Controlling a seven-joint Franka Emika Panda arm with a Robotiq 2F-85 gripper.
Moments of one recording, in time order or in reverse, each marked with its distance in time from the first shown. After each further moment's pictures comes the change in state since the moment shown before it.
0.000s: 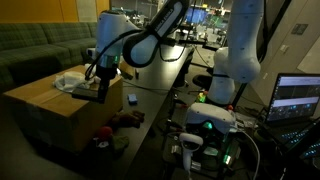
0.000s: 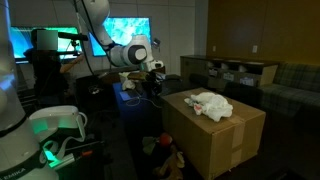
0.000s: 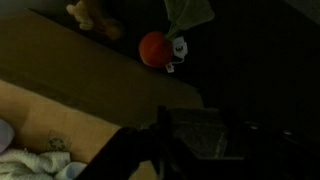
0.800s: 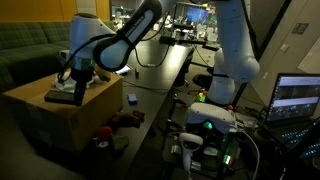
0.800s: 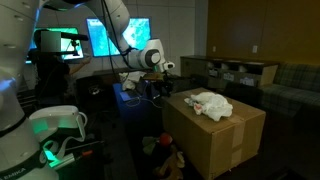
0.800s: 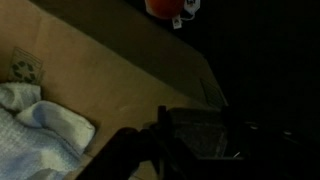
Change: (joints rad) arm -0.041 0.259 0.037 0.317 -0.029 -0.015 -0.133
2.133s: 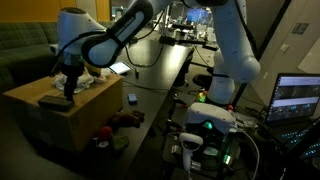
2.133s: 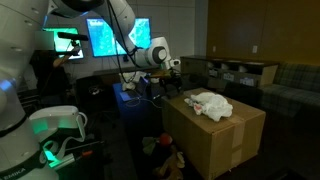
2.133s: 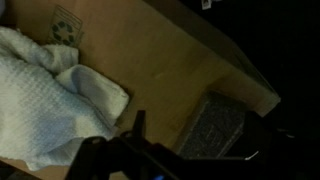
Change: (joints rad) arm 0.038 0.069 -0.064 0.157 -0.071 -0.079 0.031
